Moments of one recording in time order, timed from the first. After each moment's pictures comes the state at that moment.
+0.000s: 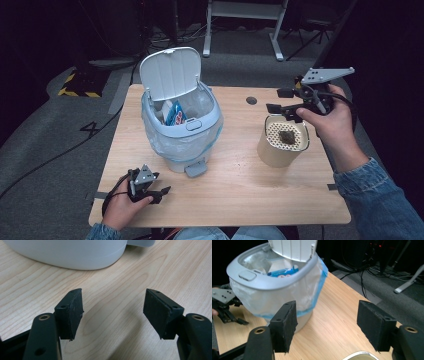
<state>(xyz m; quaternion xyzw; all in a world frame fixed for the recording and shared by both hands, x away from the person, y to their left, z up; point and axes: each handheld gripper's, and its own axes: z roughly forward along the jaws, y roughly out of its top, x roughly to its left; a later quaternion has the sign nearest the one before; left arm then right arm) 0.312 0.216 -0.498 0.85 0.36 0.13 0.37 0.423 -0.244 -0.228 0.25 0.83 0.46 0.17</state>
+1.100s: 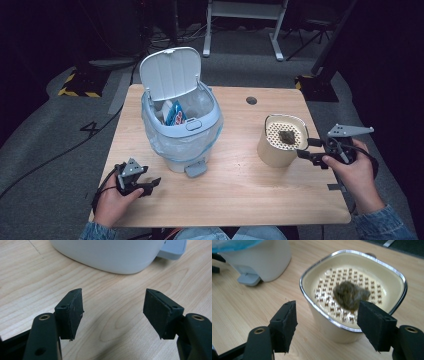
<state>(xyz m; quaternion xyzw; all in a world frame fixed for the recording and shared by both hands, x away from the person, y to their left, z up) 0.320 0.243 -0.482 0.81 0.41 0.15 0.38 0.376 -0.347 -0.354 0.37 0.82 0.41 0.14</state>
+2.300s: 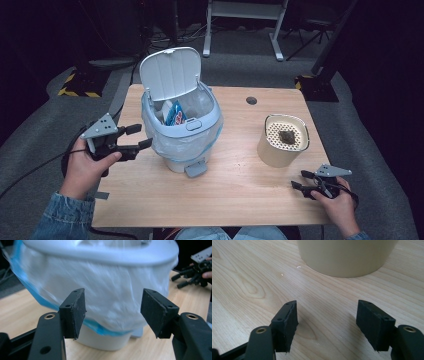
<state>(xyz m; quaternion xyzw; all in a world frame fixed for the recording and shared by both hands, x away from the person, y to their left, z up) 0.345 0.266 -0.327 0.78 0.31 0.18 0.52 0.346 -0.376 -0.503 0.38 0.83 0.38 0.16</state>
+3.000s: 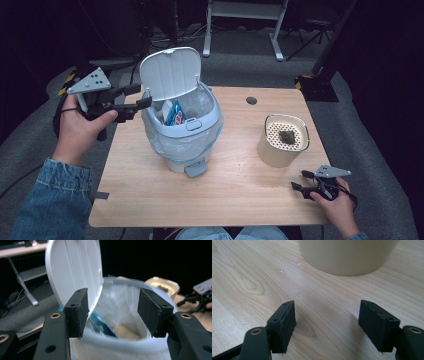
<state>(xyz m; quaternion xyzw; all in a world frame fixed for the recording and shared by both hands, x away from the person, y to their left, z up) 0.385 0.258 -0.239 0.76 0.28 0.21 0.55 0.346 -0.376 -0.503 0.37 0.83 0.38 0.17</state>
